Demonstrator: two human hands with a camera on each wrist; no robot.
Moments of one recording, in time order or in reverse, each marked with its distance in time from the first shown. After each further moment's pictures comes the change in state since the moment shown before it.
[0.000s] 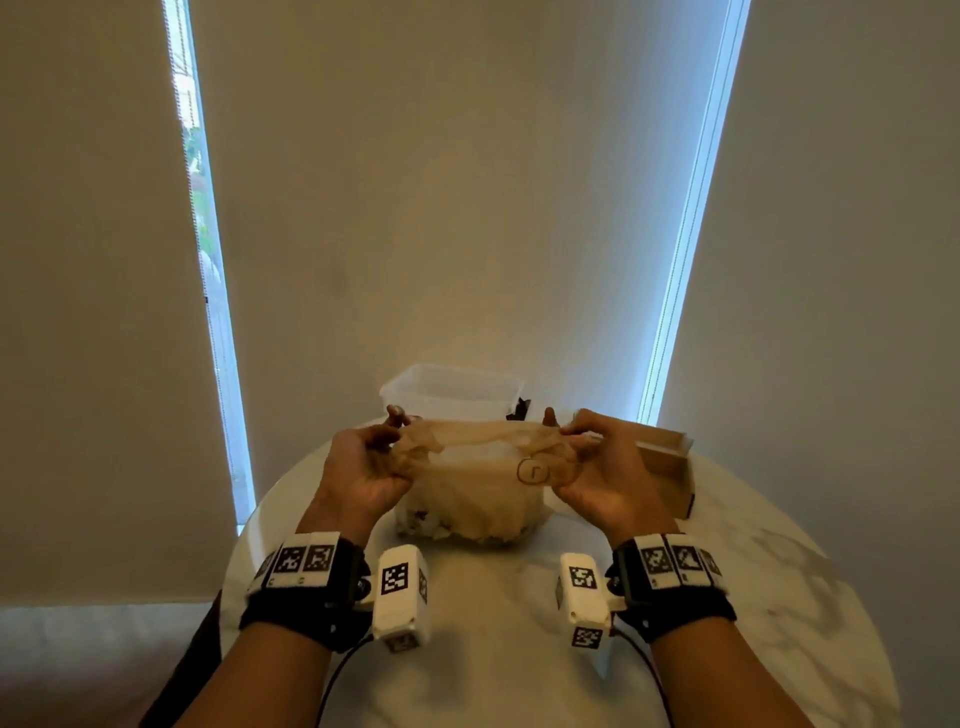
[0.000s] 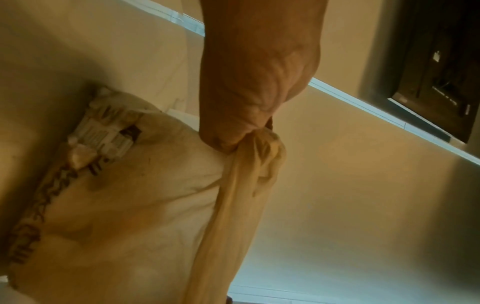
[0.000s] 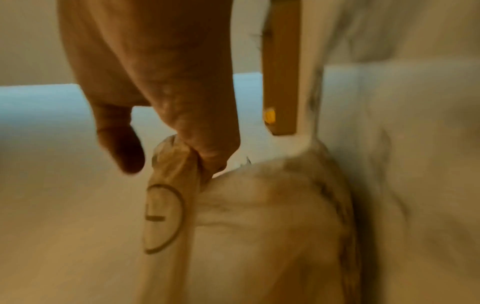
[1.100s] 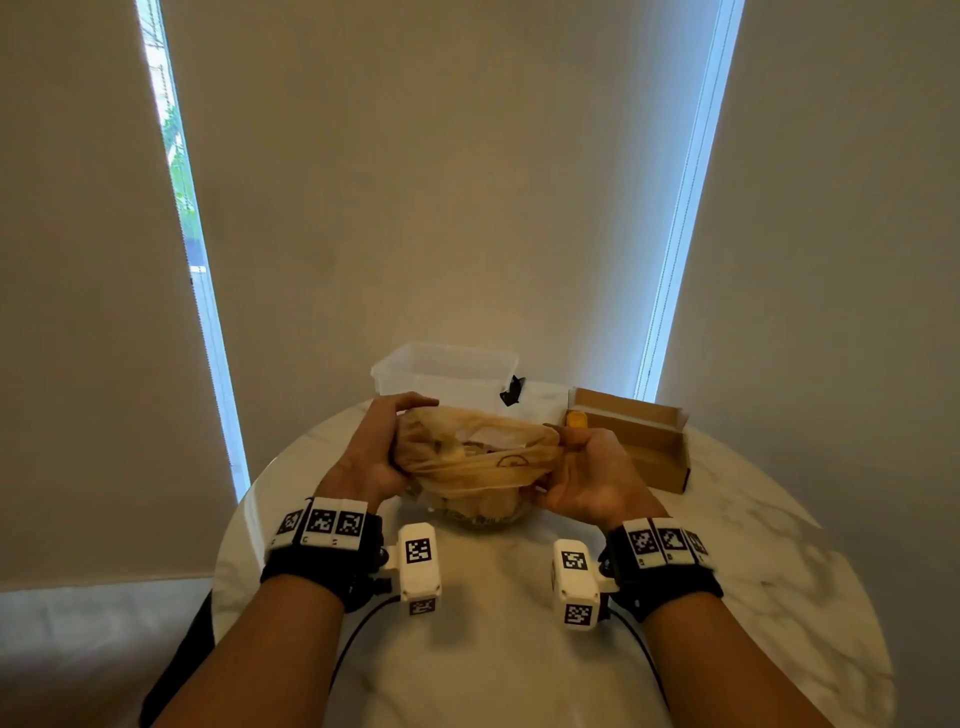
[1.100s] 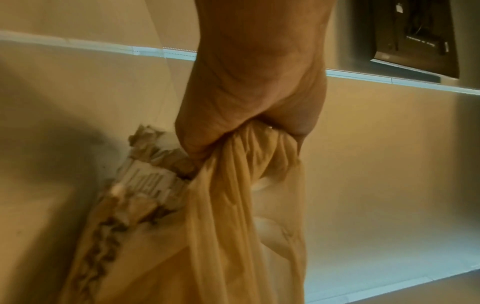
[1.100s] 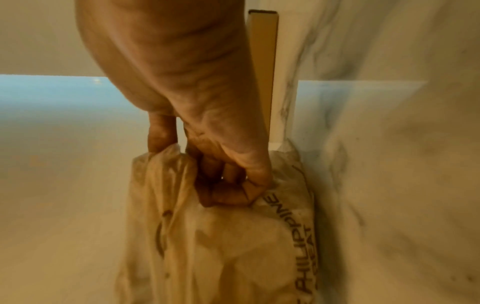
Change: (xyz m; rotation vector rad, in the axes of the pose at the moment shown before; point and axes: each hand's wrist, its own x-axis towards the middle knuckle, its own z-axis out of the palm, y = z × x) left_hand 0.019 -0.018 0.003 0.580 0.176 -0.101; right_hand 0.020 0.017 -0.038 -0.262 0.183 0.137
